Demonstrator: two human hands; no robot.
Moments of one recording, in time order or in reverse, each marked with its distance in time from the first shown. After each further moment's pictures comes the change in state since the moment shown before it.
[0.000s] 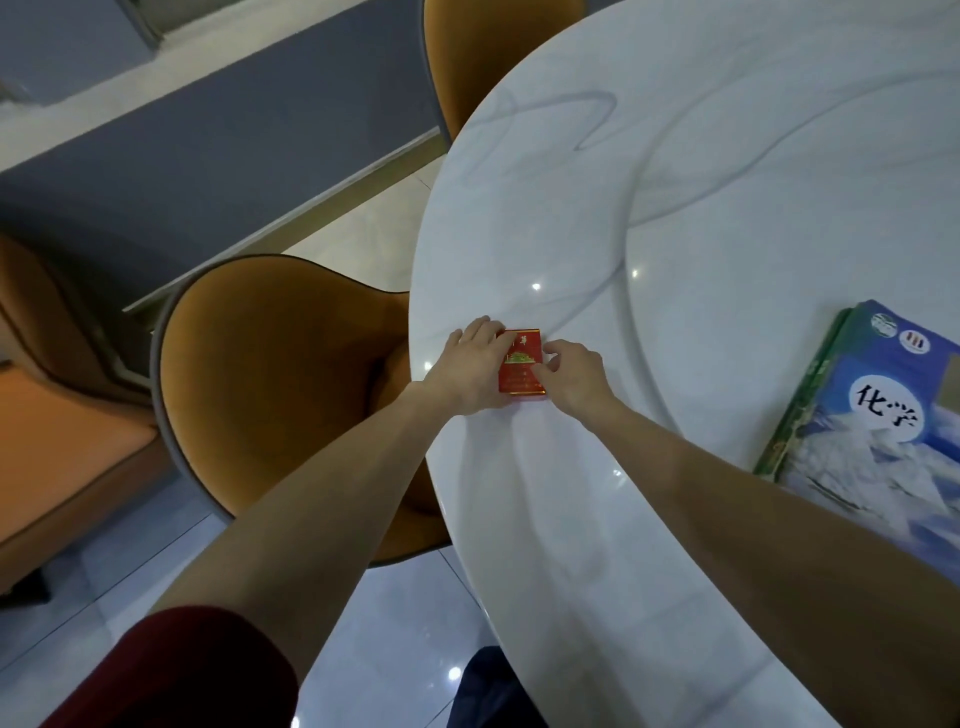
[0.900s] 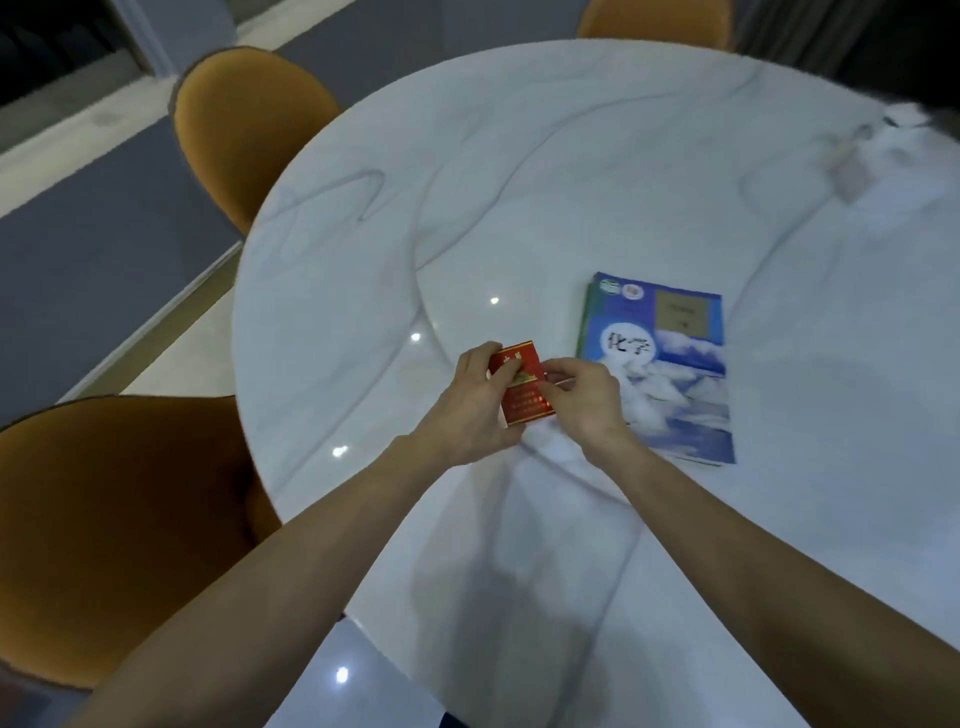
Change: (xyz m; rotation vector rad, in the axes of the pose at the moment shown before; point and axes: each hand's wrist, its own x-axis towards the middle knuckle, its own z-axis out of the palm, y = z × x) left_hand -0.007 0.193 -0.011 -0.171 0.087 0.431; right_hand -0.117 0.098 -0.133 0.446 0.506 0.182
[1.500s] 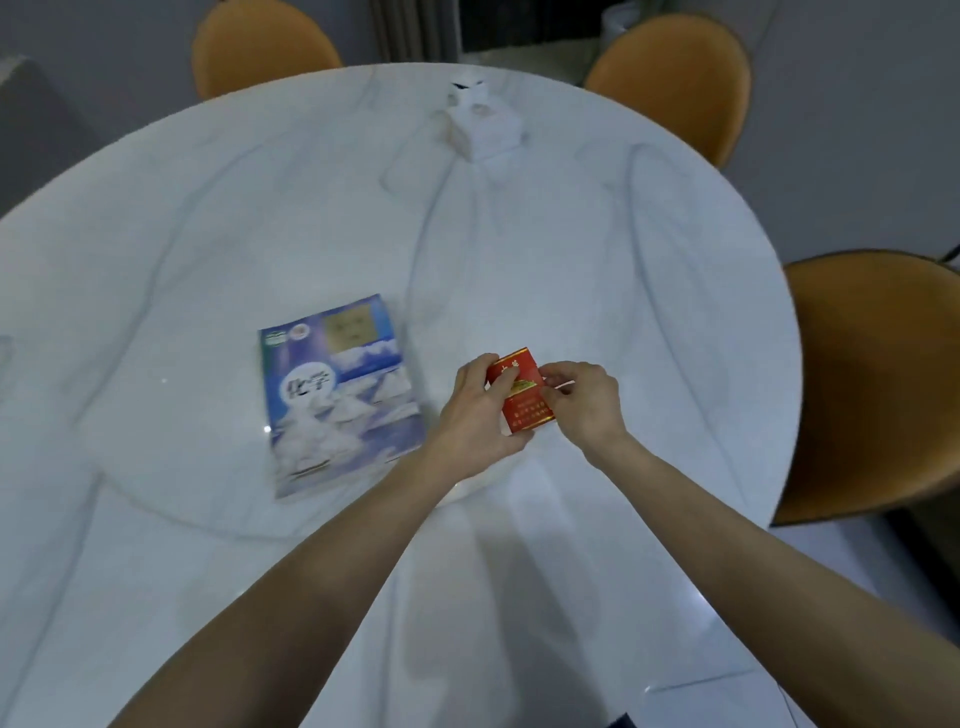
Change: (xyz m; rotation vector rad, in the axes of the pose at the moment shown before) left_hand 0.081 0.280 0.164 0.021 -0.265 0.412; right_hand -0.072 0.168 -0.276 0.056 0.495 0.243
